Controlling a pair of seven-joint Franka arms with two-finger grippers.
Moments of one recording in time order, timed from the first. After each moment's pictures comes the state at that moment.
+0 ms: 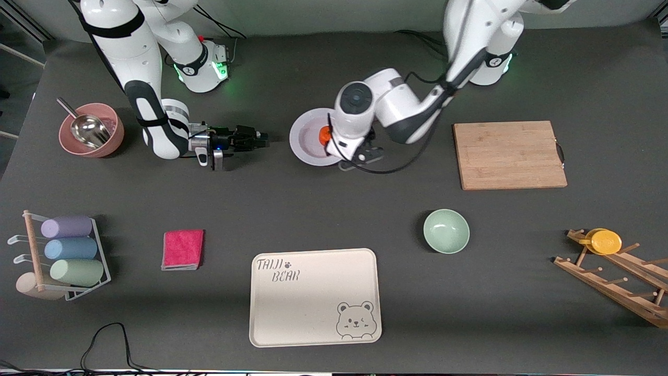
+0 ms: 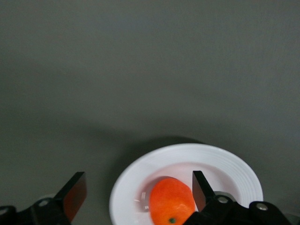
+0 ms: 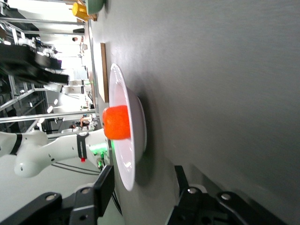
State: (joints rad) left arm -0.19 0.48 -0.68 -1.86 0.14 2.17 -1.26; right arm 0.55 0.42 -0.37 -2.64 1.65 1.80 -1.40
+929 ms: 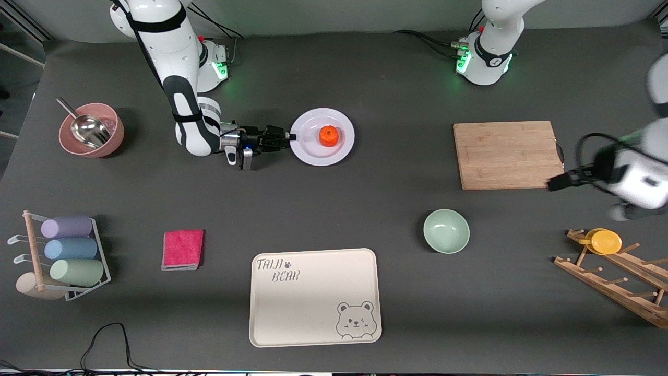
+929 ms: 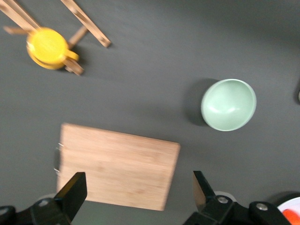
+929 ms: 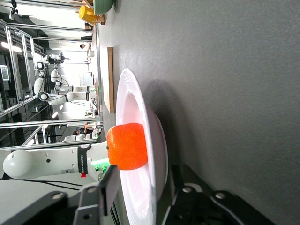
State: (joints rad) left arm 0.60 0.19 -0.59 -1.57 0.05 1.63 -0.19; right arm 0.78 0.49 -0.37 -2.59 1.92 1.80 -1.40
